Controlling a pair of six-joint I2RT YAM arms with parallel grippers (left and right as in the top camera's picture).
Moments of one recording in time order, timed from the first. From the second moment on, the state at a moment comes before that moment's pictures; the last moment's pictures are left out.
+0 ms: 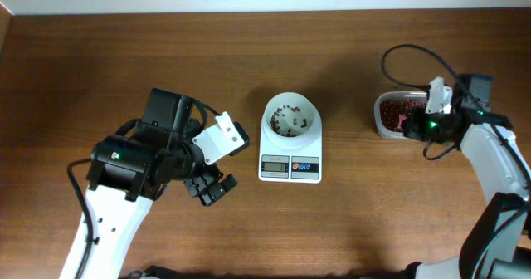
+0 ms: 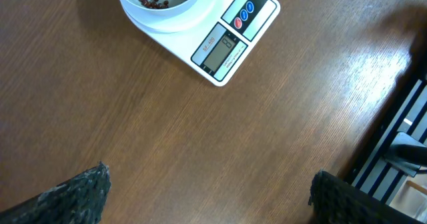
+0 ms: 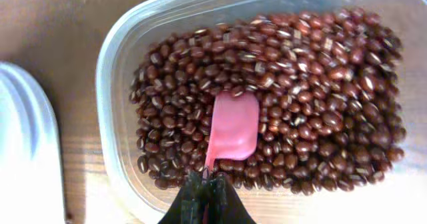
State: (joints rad) left arm -0.28 1.21 1.31 -1.27 0.30 0.66; right arm -0.26 1.64 1.05 -0.58 -0.35 0.03
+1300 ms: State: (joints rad) left arm -0.28 1.21 1.31 -1.27 0.30 0.66; right arm -0.60 1.66 1.05 -0.59 -0.95 0.34
